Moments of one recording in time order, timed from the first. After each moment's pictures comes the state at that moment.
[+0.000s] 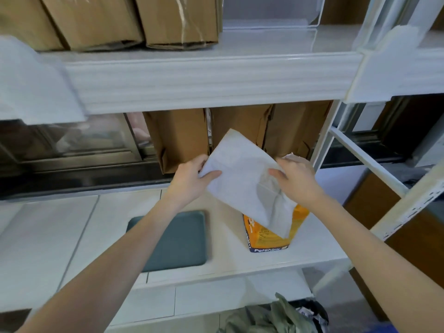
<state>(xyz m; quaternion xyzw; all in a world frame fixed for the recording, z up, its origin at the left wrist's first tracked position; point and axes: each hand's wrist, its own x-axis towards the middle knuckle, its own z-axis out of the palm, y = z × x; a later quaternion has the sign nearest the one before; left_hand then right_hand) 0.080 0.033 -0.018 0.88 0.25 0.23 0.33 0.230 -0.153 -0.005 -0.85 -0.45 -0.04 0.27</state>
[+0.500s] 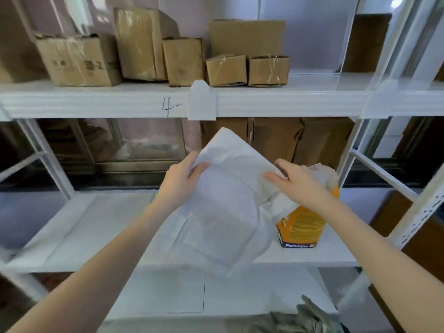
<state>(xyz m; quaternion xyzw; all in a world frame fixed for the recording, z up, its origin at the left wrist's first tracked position) -0.145 0.012 0.054 0.86 0.26 0.33 0.28 0.037 -0.168 0.067 -0.80 -0.51 0.01 0.33</state>
